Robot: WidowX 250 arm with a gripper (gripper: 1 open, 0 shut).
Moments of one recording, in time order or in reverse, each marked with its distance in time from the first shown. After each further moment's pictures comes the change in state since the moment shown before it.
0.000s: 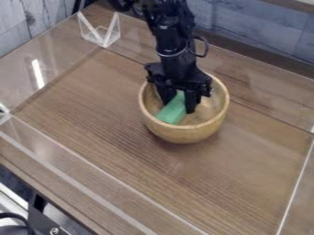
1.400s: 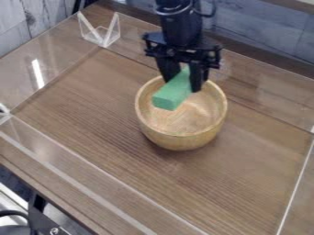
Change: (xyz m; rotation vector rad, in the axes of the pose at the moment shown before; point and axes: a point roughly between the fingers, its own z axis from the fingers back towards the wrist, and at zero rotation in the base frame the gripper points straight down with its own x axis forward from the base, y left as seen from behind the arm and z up) arm -0.009 -0.033 0.079 -0.053 -0.011 -0.037
